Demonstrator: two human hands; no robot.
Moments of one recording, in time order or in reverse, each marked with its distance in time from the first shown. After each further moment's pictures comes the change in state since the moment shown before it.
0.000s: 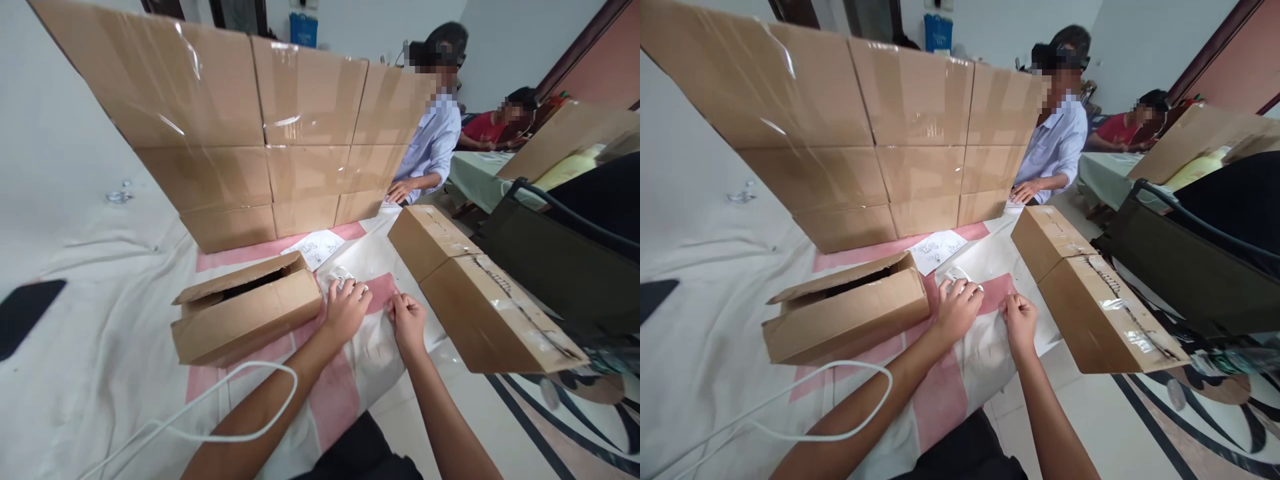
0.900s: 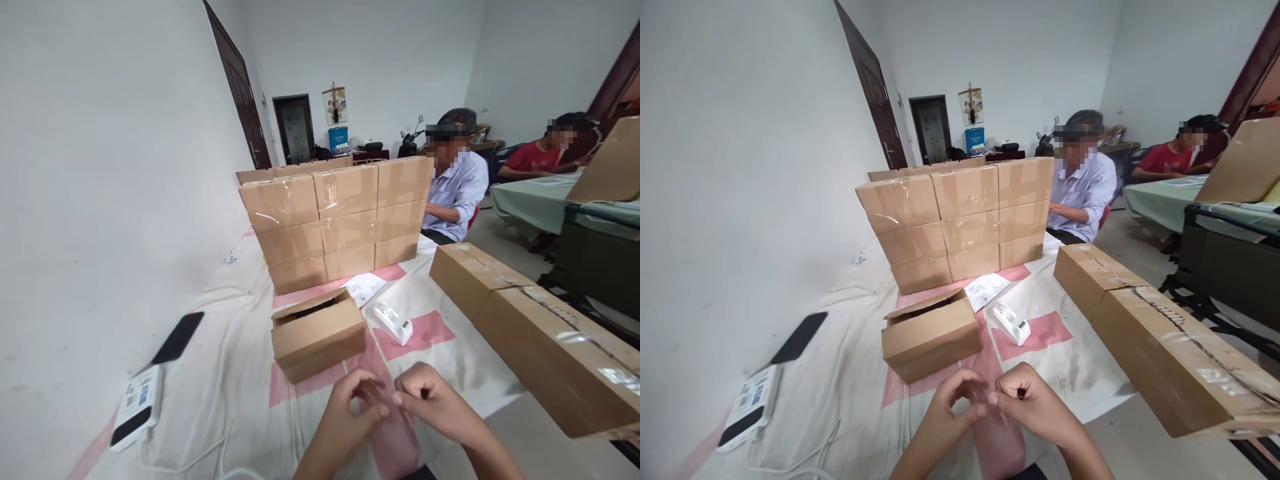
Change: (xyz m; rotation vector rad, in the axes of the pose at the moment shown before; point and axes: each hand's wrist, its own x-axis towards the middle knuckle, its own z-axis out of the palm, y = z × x) left_hand -0.091 0.017 -0.163 -1.117 -0.230 -0.725; right_hand -0.089 -0.099 0.027 0.053 -1.133 -0.103
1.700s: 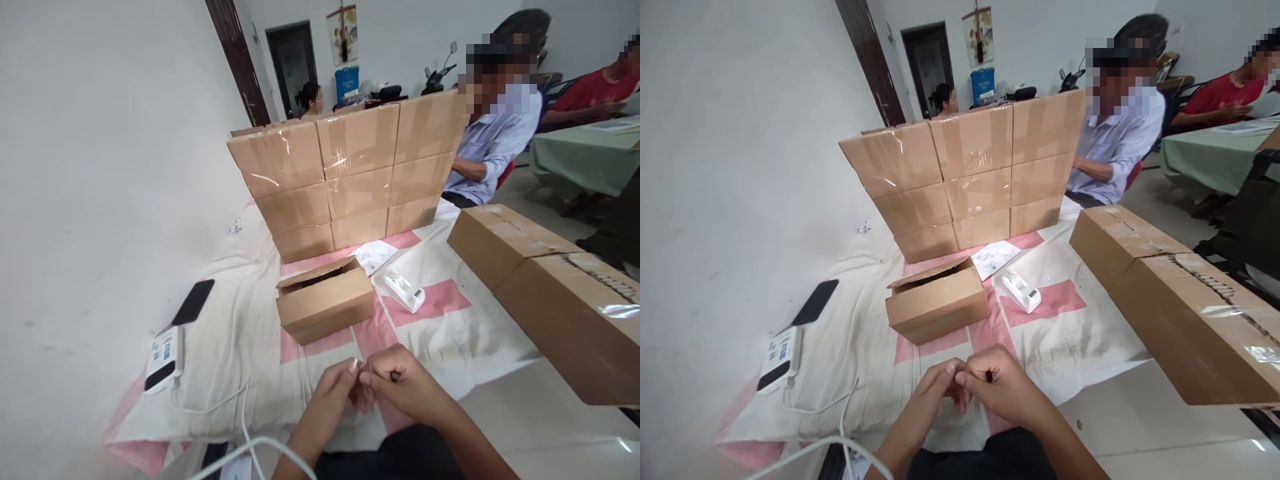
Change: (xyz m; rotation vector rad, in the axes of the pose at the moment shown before) left_hand -0.031 0.012 -0.022 -0.157 -0.015 -0.262; right_hand 0.018 0.011 0.056 0.058 -0.047 0.070
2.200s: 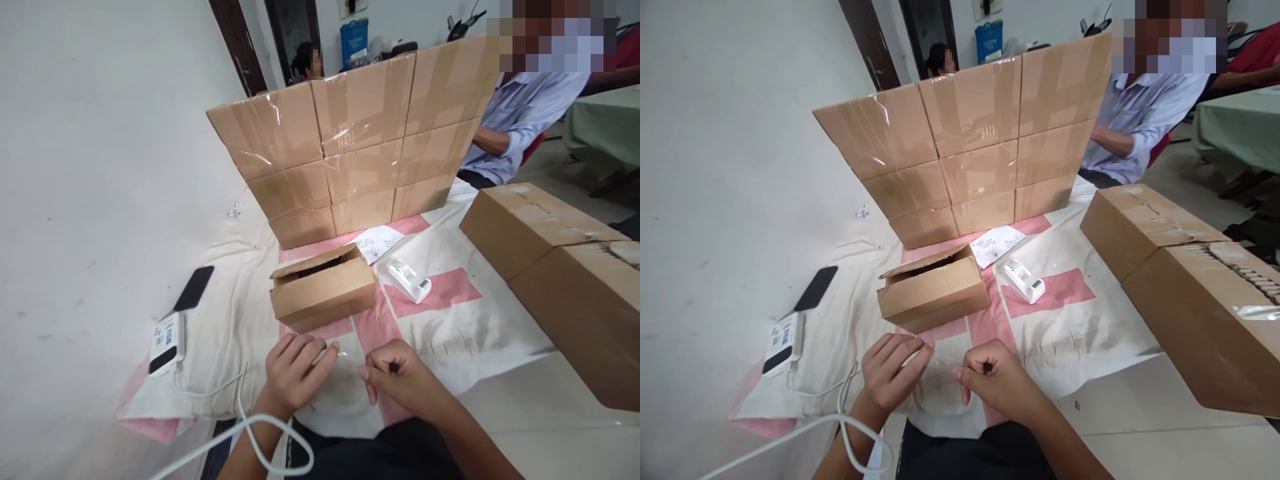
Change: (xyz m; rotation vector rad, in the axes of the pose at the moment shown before) left_hand 0.002 0.035 -0.052 1.501 0.424 1.235; right_hand 0.002 0.006 -0.003 0.181 0.009 0.146
